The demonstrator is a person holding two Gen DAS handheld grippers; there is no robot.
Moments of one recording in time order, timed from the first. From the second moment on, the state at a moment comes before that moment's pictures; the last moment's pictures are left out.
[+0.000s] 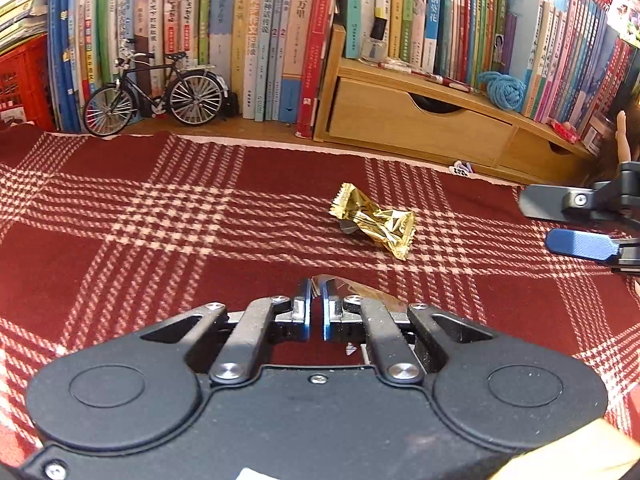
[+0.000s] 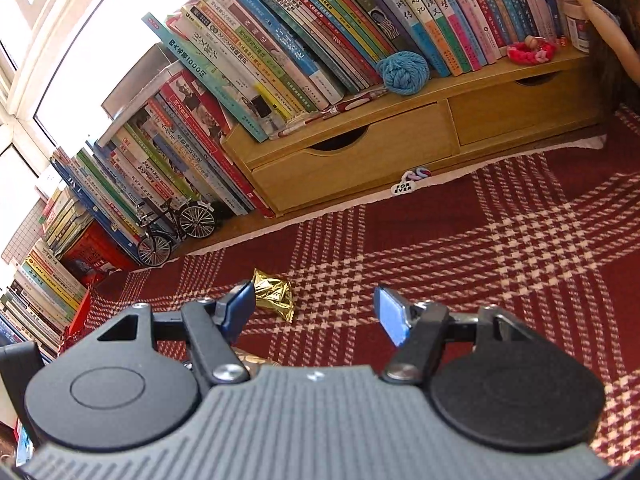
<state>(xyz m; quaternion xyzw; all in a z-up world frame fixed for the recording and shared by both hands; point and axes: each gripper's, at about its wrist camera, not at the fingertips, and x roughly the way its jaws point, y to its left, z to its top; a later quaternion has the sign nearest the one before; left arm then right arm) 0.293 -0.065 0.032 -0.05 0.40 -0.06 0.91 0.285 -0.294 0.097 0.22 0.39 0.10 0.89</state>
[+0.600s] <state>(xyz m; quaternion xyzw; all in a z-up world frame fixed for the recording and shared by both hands) 0.250 0.025 0.064 -0.07 0.35 -0.02 0.93 0.355 -0.178 0.052 0.10 0.46 0.10 0.88</state>
